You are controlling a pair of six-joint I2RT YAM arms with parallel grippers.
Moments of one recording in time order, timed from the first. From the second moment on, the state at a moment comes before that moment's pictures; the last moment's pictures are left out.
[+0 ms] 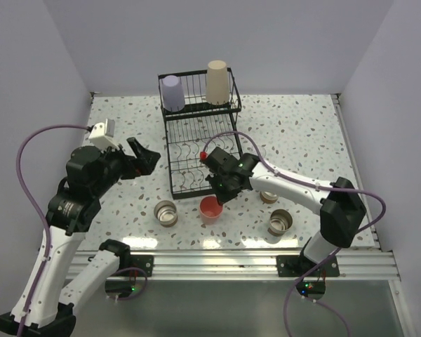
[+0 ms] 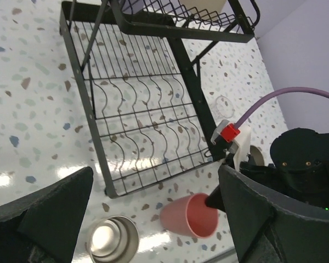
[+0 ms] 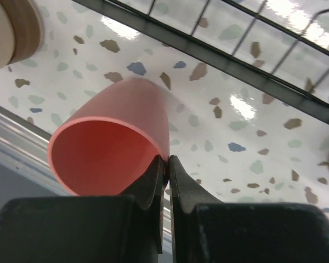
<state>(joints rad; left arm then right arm) -0.29 0.73 1.05 -0.65 0.06 -0.48 0.92 1.65 1.28 -0.82 -0.03 0.40</state>
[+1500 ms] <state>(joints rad) -0.29 0.72 0.71 0.23 0.60 -1.38 0.73 0.93 0.70 0.28 -0.12 1.35</state>
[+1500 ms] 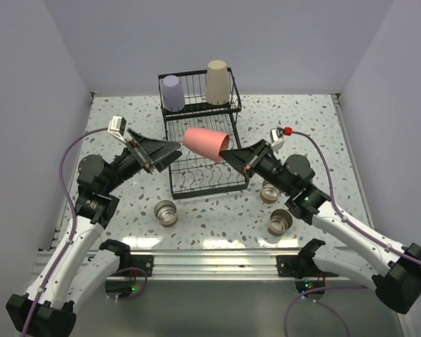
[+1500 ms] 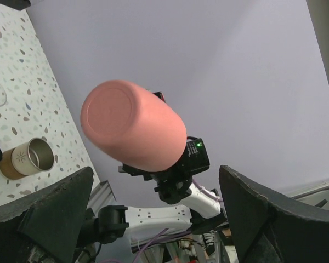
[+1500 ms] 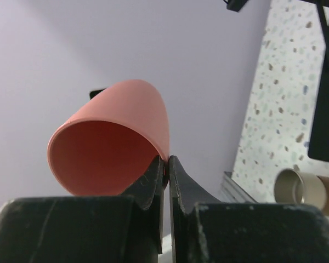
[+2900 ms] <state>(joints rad) -0.47 0.82 0.89 0.36 0.24 -1.19 0.67 1.21 0.84 0.75 -0.34 1.54</state>
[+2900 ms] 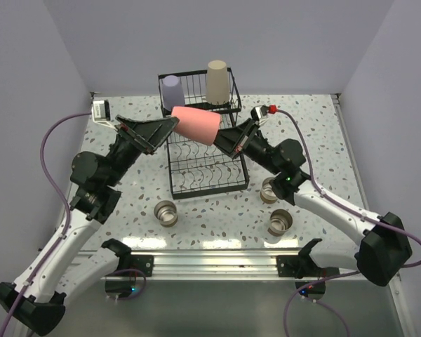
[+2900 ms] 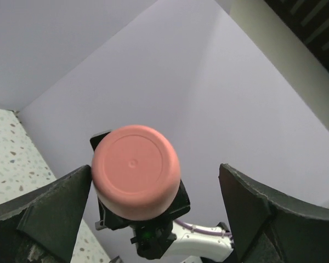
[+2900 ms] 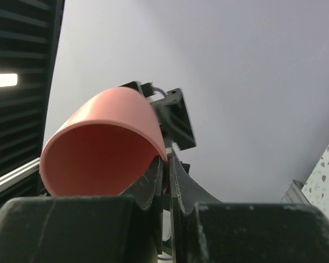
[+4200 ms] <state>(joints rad) -0.48 0.89 0.96 0.24 0.19 -1.04 0.69 1.38 0.89 0.84 -0.36 1.64</state>
